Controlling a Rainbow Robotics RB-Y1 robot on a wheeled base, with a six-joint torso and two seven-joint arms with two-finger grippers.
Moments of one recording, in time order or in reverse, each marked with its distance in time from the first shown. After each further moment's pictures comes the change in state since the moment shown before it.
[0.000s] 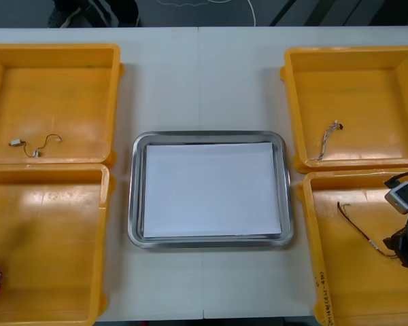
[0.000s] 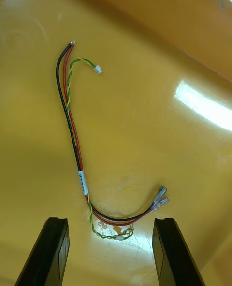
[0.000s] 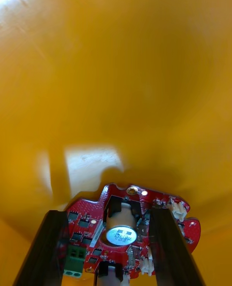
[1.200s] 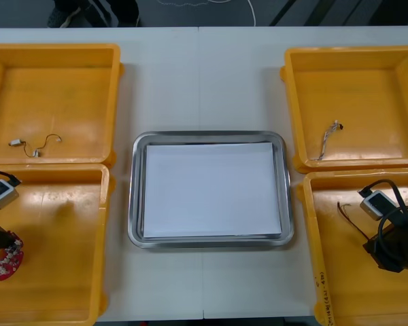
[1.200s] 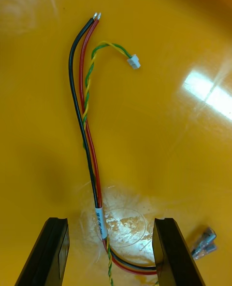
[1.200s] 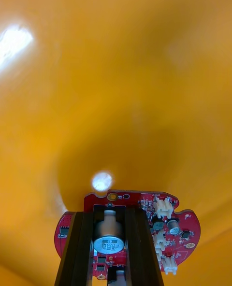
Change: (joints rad) right arm -0.111 0.326 0.003 0.156 0.157 0.124 0.285; left arm -0.108 0.000 -0.071 -0.139 0.014 0.082 0.016
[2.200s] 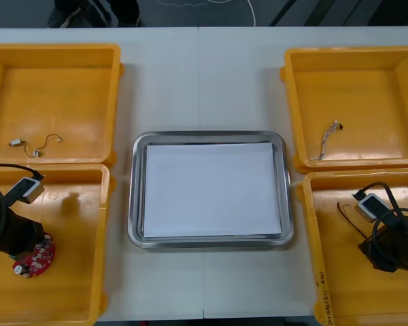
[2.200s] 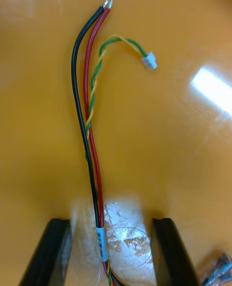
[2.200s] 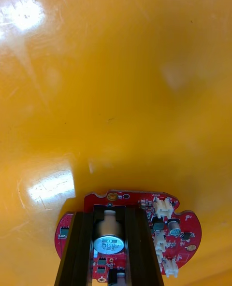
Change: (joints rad) right arm -0.013 0.043 0.001 0.074 0.005 -0.053 0.079; left arm -0.051 -0.101 -0.104 -0.013 -0.146 0.007 0.290
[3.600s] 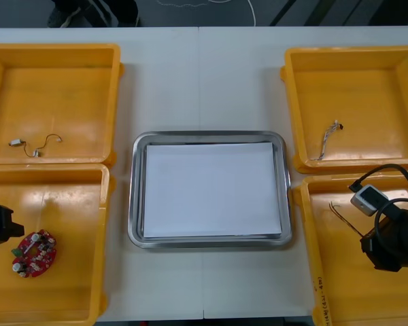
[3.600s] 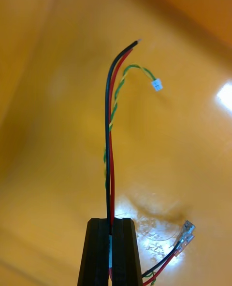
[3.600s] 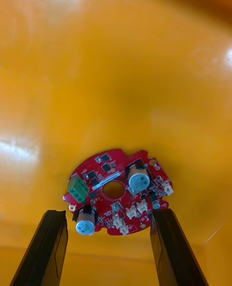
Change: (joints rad) right arm -0.062 -0.008 -0.072 -0.168 -0.180 0.309 -0.056; left arm 0.046 0.001 0.180 -0.131 0.095 0.117 0.630
